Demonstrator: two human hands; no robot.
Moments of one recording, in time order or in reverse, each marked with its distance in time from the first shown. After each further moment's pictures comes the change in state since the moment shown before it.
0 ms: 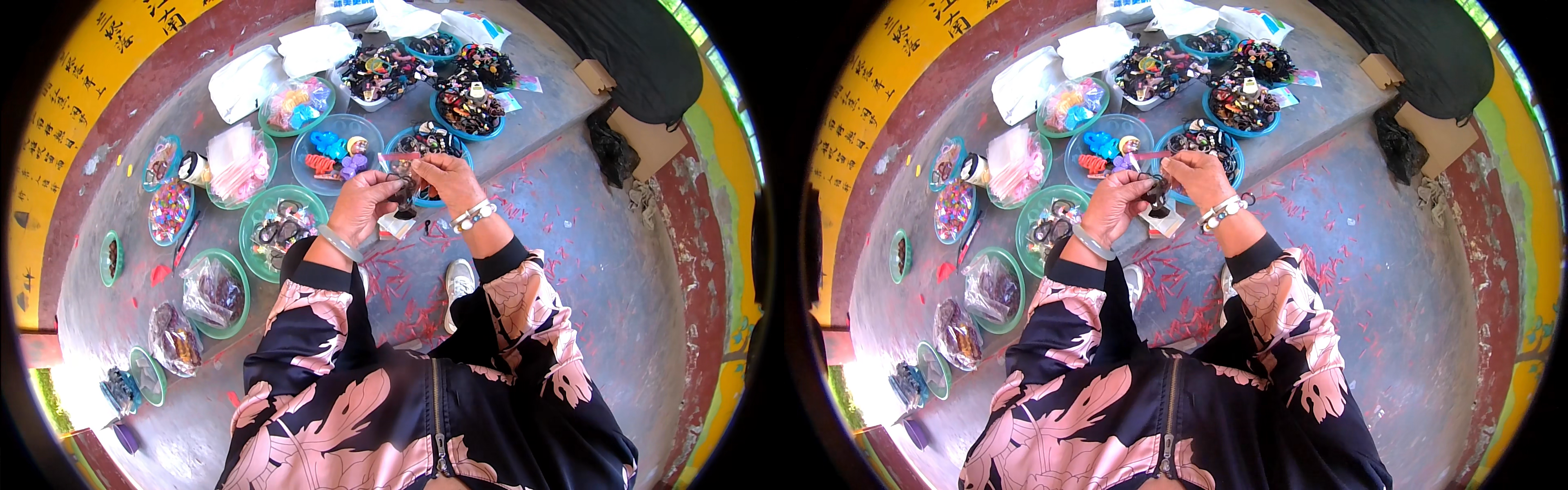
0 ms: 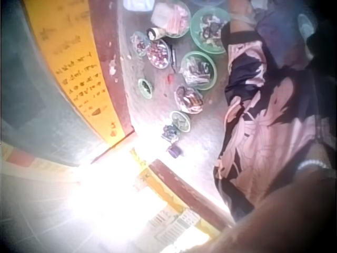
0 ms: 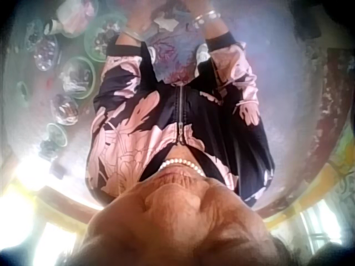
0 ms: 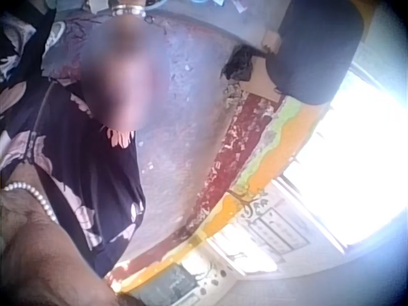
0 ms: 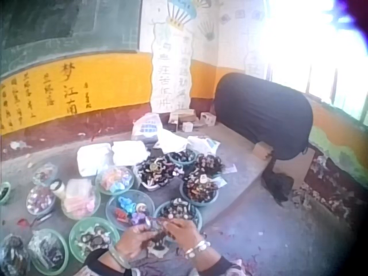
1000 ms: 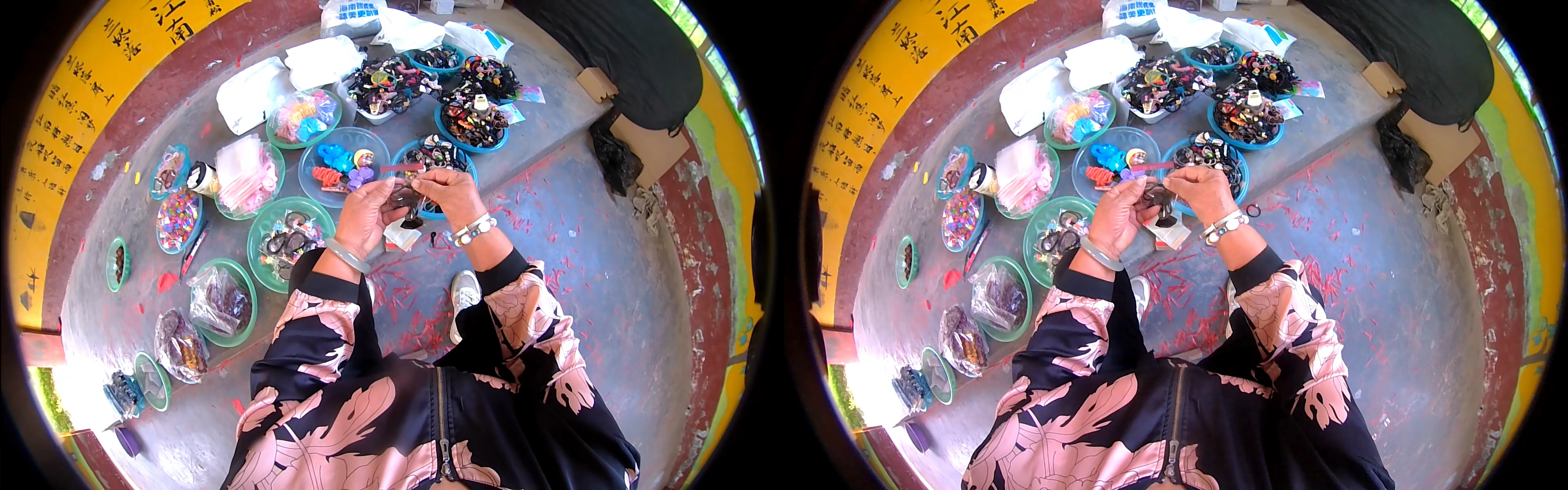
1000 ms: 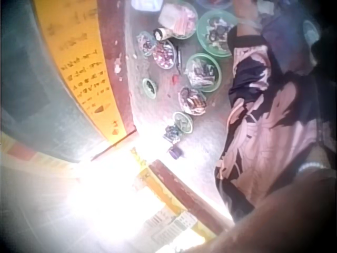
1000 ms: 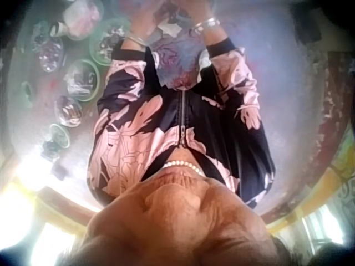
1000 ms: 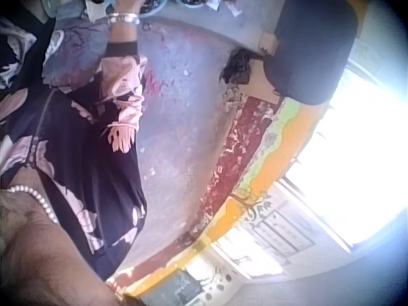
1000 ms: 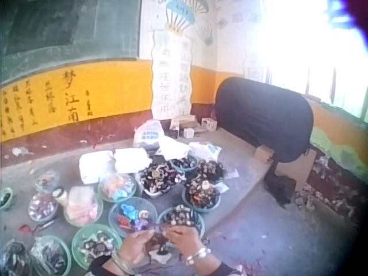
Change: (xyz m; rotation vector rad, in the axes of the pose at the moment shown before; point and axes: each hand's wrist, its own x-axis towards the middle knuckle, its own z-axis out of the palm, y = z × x) left_hand -0.004 0.007 0.005 -0.117 -0.013 0.051; right_hand 0.004 0.012 0.002 -0.011 0.038 -0.080
